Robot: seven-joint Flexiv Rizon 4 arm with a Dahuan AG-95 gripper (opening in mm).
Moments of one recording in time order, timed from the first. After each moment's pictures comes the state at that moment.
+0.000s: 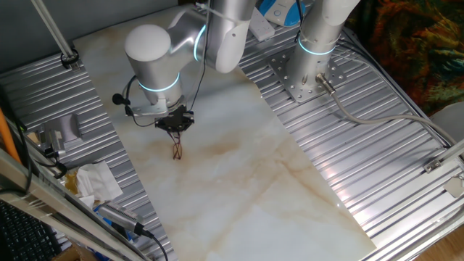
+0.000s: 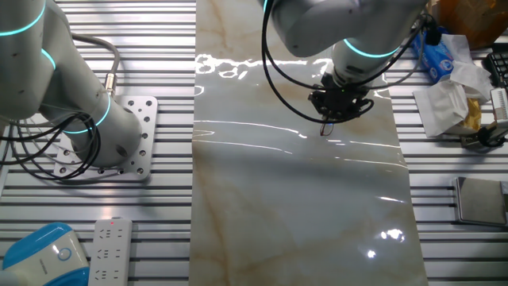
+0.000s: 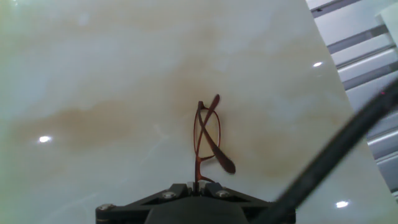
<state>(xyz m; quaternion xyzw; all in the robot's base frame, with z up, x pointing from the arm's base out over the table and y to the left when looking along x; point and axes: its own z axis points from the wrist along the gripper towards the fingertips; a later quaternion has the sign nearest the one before) 0.535 0.038 0.034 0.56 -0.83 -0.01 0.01</state>
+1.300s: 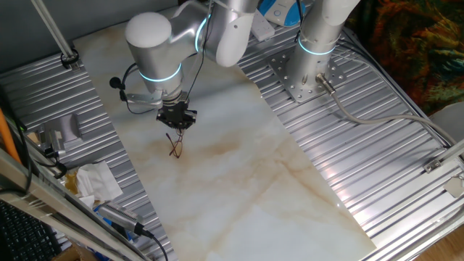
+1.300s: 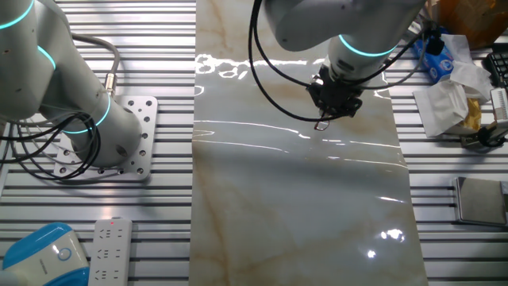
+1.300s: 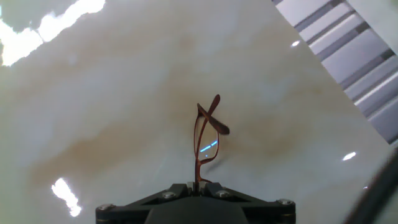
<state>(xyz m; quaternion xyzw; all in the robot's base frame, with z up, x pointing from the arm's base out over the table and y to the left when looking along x) 0.526 0.044 0.052 0.45 -0.89 -0.03 0.00</state>
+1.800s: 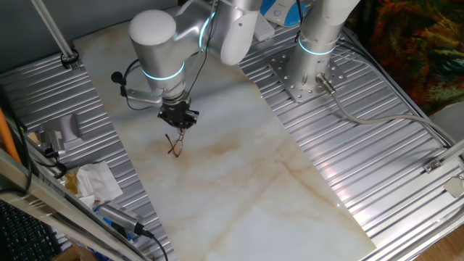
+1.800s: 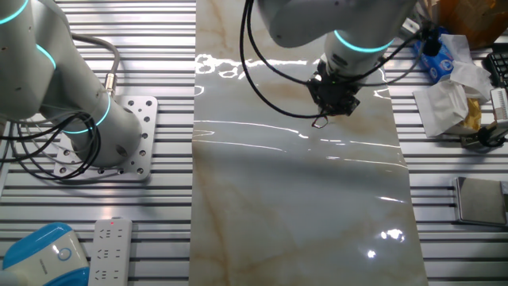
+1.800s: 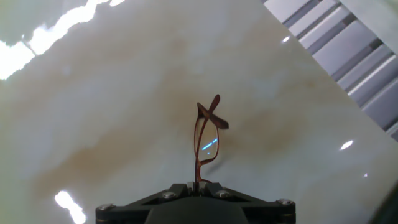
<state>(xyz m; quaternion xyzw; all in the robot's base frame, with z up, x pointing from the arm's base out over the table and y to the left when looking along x) 0.521 0.047 0.061 0.41 -0.91 -0.02 0.00</state>
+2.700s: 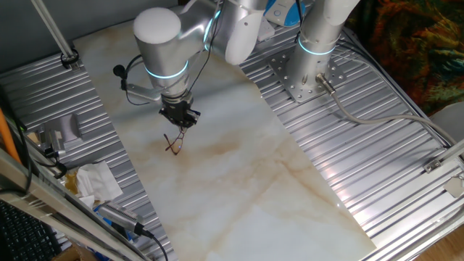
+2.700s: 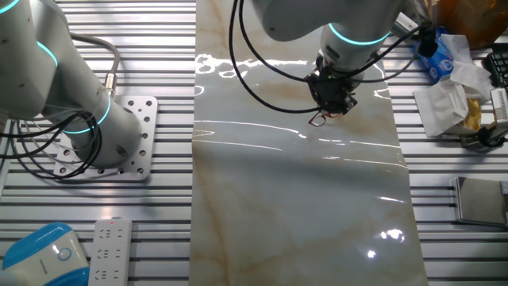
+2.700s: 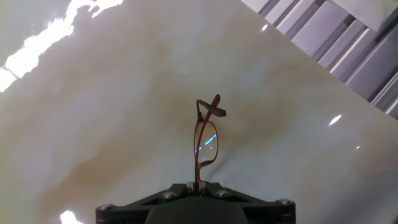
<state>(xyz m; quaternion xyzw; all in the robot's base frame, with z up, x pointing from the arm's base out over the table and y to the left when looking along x) 0.519 0.044 0.063 0.36 -0.93 -0.01 -0.02</state>
